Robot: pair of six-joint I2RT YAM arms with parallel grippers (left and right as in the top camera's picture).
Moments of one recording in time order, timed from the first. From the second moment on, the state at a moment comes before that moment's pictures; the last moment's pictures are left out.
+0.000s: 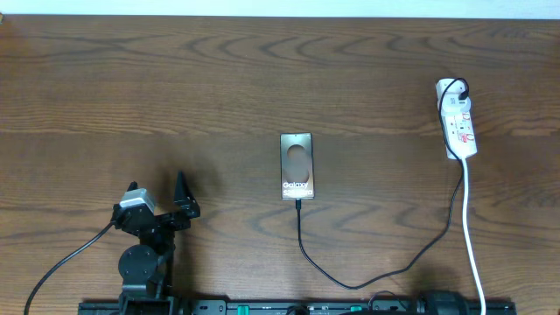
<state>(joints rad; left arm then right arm) -0.03 0.01 0.02 -0.11 -0.14 -0.27 -0.02 0.46 1.52 -0.59 -0.15 0.53</state>
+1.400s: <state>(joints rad) -0.03 0.01 0.02 -0.11 -0.13 -0.27 0.00 0.00 1.24 -0.83 0.30 0.52</state>
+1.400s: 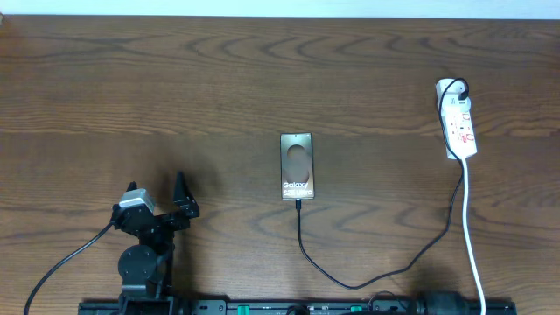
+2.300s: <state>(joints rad) -0.03 0.01 0.02 -0.11 -0.13 -0.26 0.00 0.01 0.20 -0.04 0.25 0.85</state>
